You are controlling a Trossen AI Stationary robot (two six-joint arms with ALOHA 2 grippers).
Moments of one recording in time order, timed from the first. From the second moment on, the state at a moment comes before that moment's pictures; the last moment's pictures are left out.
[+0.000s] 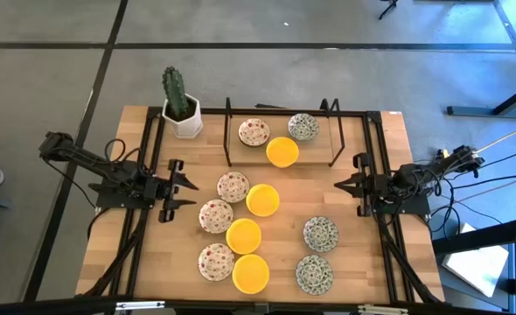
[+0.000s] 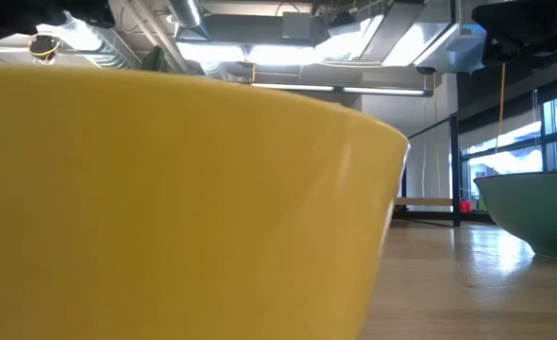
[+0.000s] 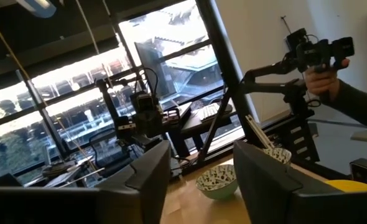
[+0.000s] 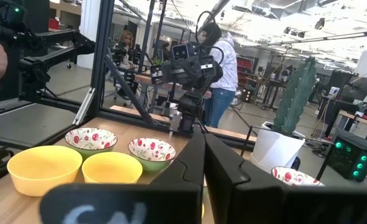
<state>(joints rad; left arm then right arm) -0.35 0.44 0.13 0.55 -0.13 0.41 0.40 0.22 0.15 0.19 0.36 -0.27</state>
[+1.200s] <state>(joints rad) -0.35 0.44 0.13 0.55 -0.28 0.54 0.40 0.22 0.15 0.16 0.37 -0.25</state>
